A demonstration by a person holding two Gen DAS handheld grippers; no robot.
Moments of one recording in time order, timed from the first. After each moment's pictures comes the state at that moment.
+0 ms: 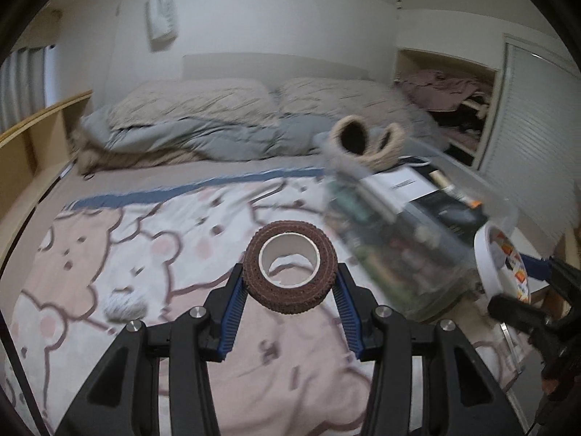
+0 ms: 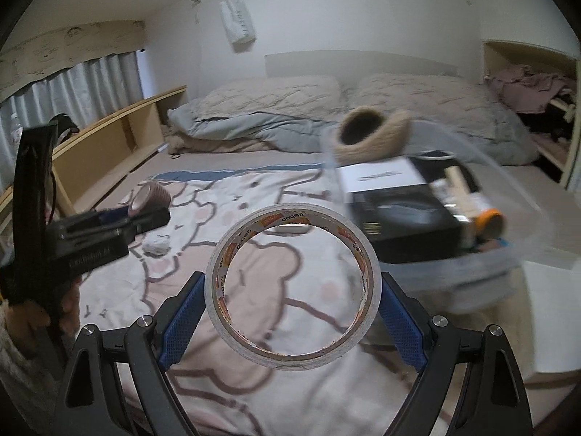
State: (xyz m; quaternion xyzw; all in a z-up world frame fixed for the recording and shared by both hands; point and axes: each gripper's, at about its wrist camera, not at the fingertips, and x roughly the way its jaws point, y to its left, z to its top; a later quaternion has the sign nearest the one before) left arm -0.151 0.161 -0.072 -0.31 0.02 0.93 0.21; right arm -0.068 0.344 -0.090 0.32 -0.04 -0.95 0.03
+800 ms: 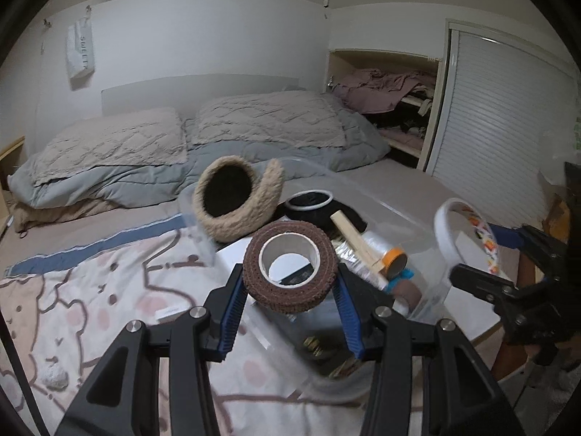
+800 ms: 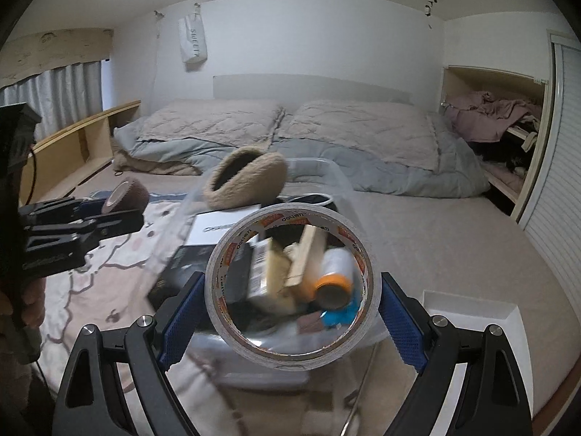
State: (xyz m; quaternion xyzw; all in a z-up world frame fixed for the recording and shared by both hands) left arm -0.179 0.333 -0.030 -0.28 0.04 0.91 0.30; right arm -0.095 0.505 -0.056 0.29 0.01 -0.96 -0.03
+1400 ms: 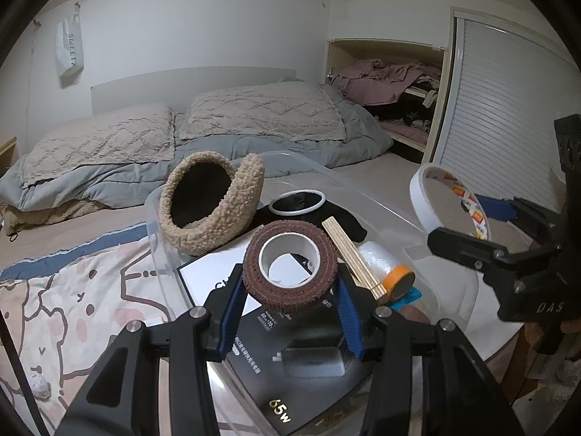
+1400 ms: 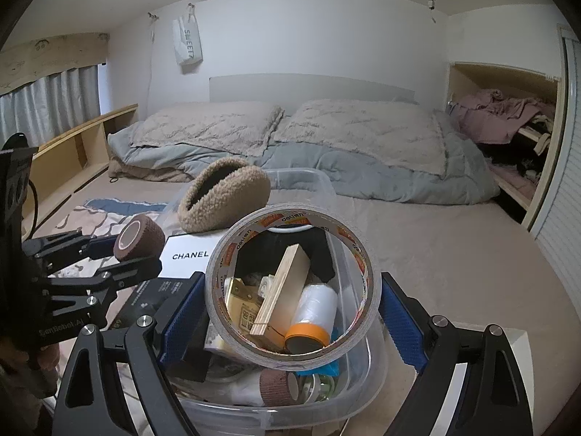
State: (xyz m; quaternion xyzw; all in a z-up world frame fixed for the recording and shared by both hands) left arm -0.209 0.385 -0.048 -0.30 0.05 0.91 0.29; right arm -0.141 0.542 -0.058 0.29 0.00 -0.96 -0.02
